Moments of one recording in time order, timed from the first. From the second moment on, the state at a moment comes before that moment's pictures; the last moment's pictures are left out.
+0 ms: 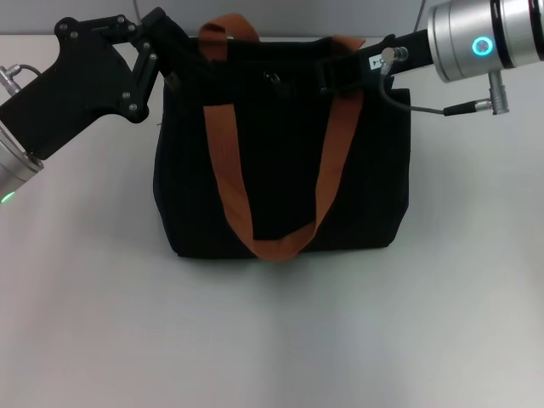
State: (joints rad) left arm -0.53 -2.07 0.46 0.31 1.56 1.69 -0.42; right arm 0.82 2.08 -1.13 -0.94 -2.04 -1.34 2.48
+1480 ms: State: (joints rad) left arm -0.54 -2.07 0.46 0.32 1.56 1.68 -0.42; right arm 0.73 2.08 -1.11 -1.14 -2.14 -1.39 2.56
